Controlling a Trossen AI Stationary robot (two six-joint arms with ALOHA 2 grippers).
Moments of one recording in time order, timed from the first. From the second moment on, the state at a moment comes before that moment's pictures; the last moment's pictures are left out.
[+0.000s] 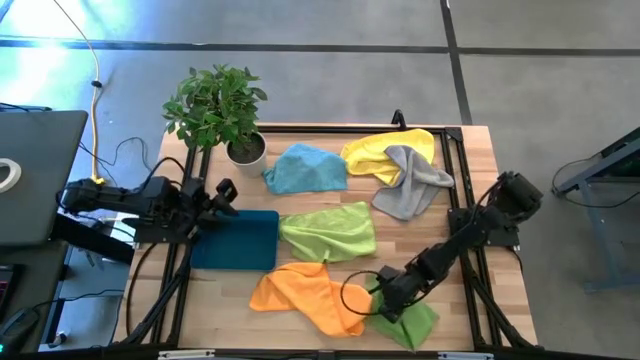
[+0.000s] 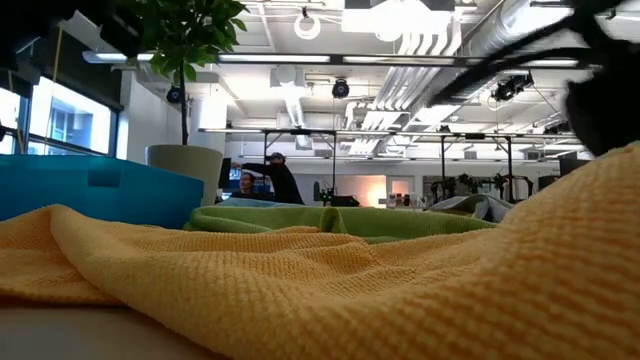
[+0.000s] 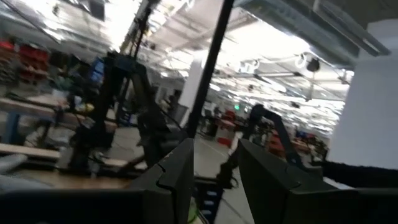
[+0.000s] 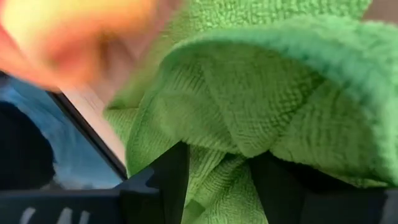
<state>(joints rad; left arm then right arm) -0.01 0.28 0.14 0.47 0.23 -0.38 0.68 1.69 0.81 -0.26 -0.24 1.46</state>
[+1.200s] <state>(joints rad) -0.47 1.45 0.75 0.30 -0.07 -0.34 0.71 1.46 0.80 -0.48 -0.04 1.40</state>
